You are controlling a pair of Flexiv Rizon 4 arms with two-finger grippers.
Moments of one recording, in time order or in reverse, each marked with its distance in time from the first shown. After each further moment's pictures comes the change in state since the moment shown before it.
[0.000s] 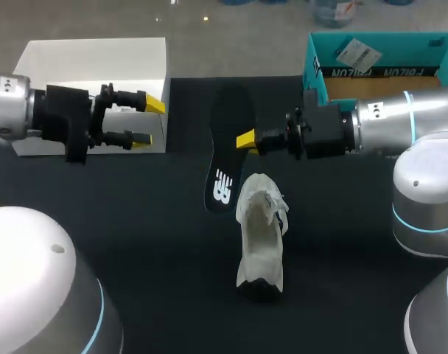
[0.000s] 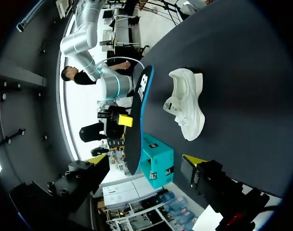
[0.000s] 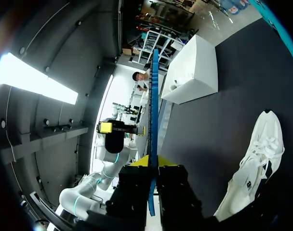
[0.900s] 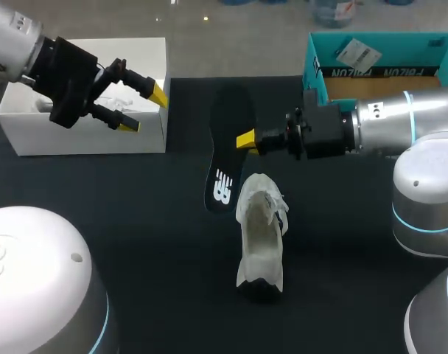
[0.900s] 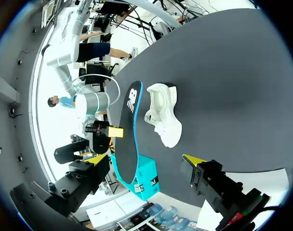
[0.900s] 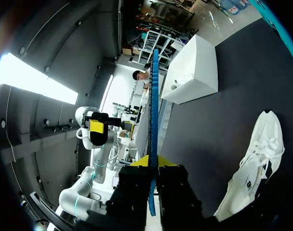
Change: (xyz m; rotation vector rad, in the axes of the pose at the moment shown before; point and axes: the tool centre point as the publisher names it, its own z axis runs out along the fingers) left arm -0.021 0.001 -0.011 0.162 0.283 0.077; right arm 0.000 0.000 0.000 0.000 0.000 0.000
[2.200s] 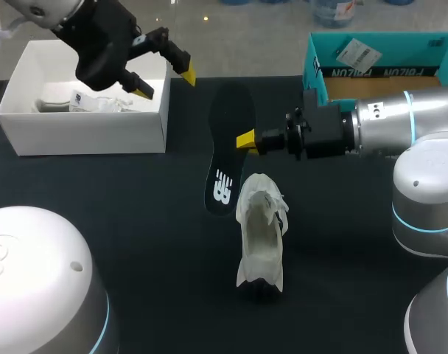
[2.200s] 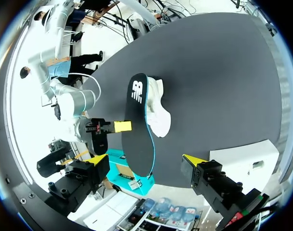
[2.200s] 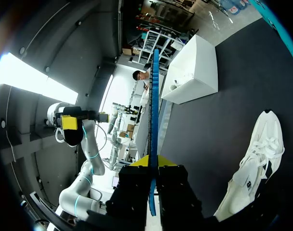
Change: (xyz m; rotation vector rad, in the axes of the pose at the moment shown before) left arm -0.069 0.013 0.001 -0.031 0.285 0.122; right arm 0.000 0.000 0.000 0.000 0.000 0.000
